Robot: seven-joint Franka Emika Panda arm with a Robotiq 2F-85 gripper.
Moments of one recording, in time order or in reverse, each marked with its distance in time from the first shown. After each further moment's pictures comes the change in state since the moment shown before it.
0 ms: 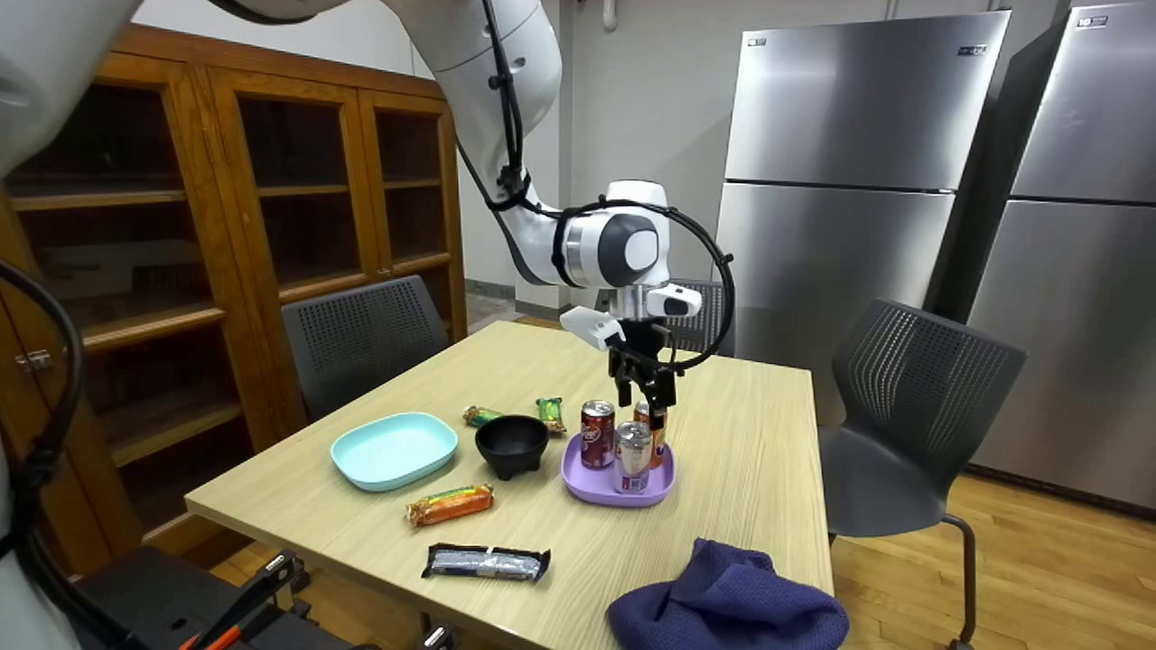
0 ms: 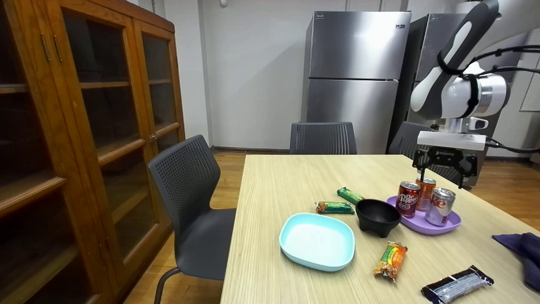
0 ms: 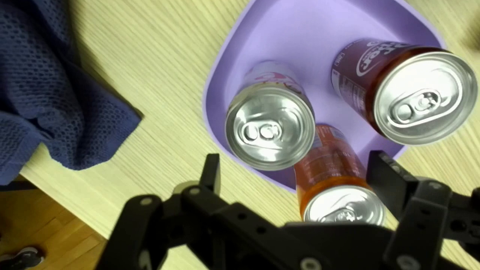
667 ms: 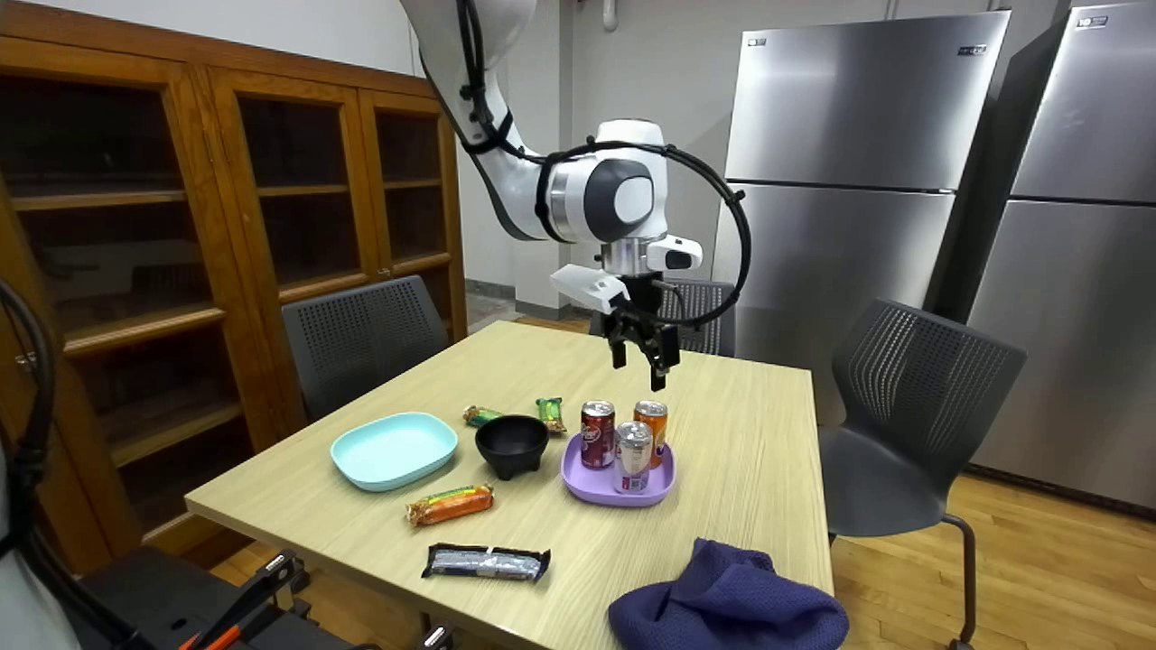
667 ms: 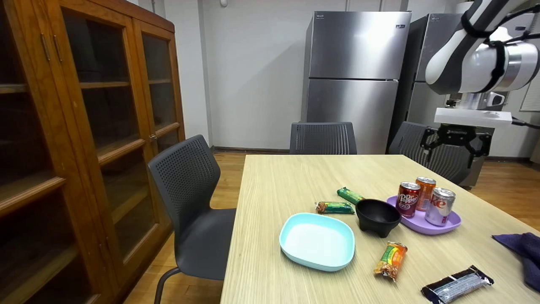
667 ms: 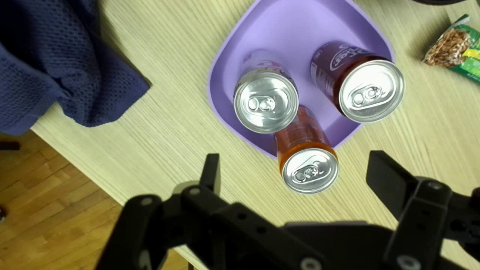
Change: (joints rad) arm -0.008 -0.209 0.007 -0.165 0.000 0.060 -0.142
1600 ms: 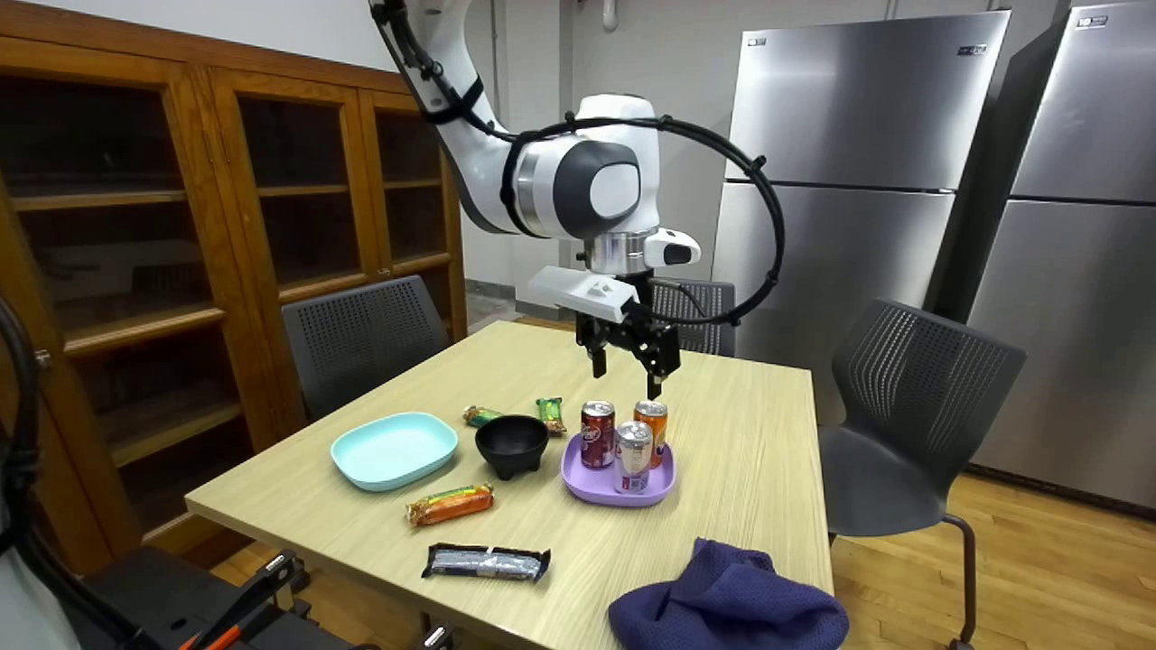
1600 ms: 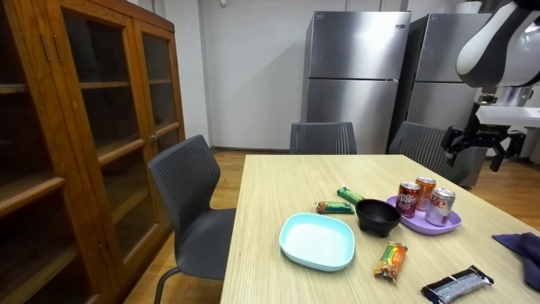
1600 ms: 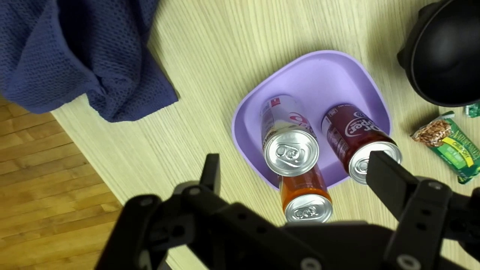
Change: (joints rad) arm -0.066 -0.207 0.030 -0.271 -0.021 0.098 -0.299
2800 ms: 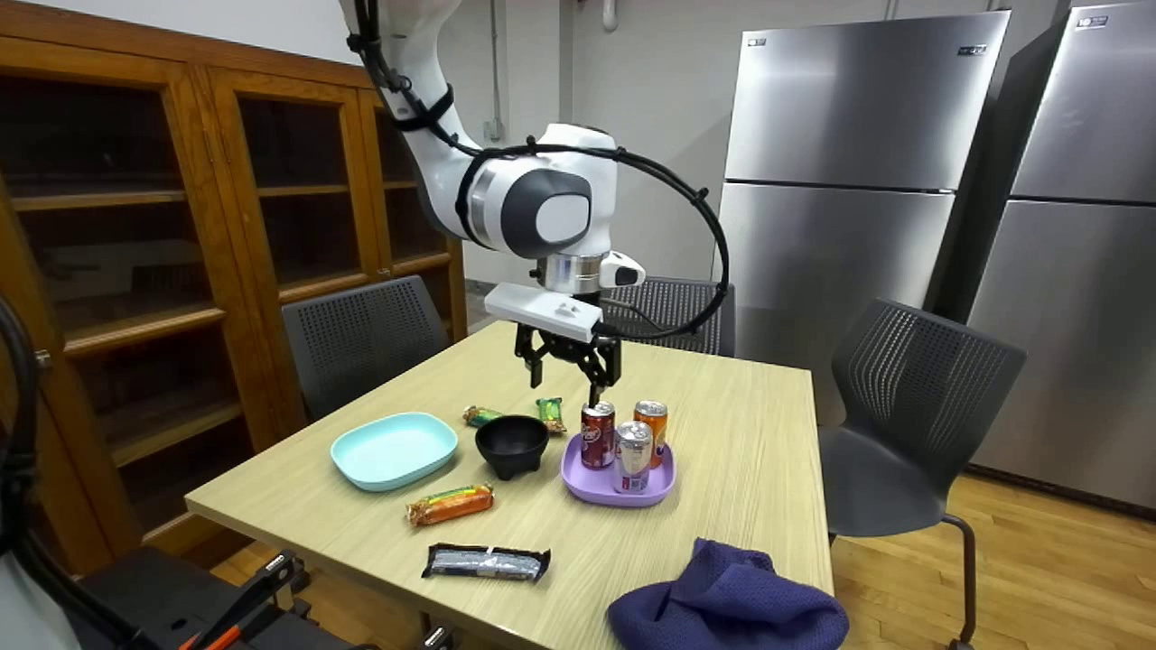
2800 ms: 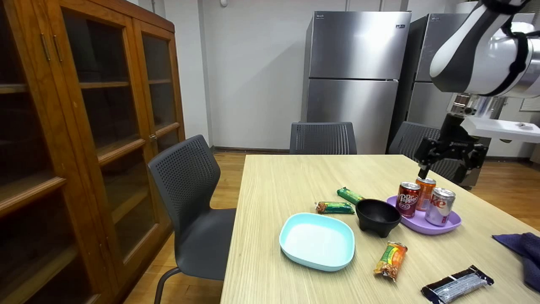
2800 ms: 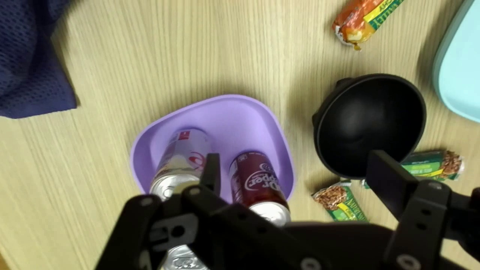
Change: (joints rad) arm -0.037 0.014 0.159 -0.049 0.162 -0.004 -0.316
